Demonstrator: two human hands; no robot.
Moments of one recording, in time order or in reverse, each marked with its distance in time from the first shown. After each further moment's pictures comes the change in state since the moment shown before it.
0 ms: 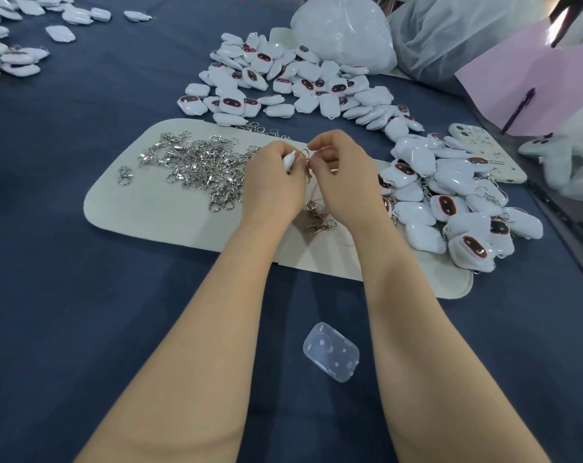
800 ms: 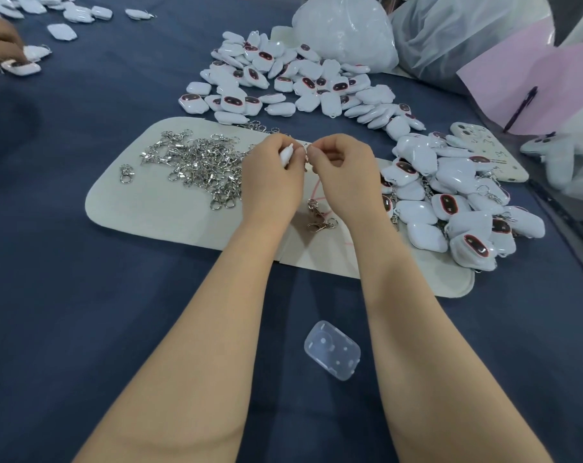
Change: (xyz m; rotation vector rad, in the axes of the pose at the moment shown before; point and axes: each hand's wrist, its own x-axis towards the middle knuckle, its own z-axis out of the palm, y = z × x) left_hand 0.000 -0.001 0.000 -0.064 0.067 0.036; right_hand 0.001 -0.006 0.003 0.085 0.061 0.073
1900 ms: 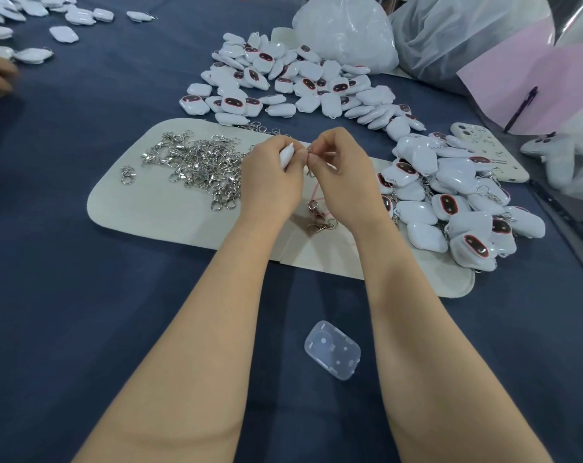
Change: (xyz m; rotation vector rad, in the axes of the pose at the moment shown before) left_hand 0.000 0.001 -0.004 -0.003 -0.051 0.033; right_hand -0.002 0.010 -0.001 0.035 -0.096 -0.154
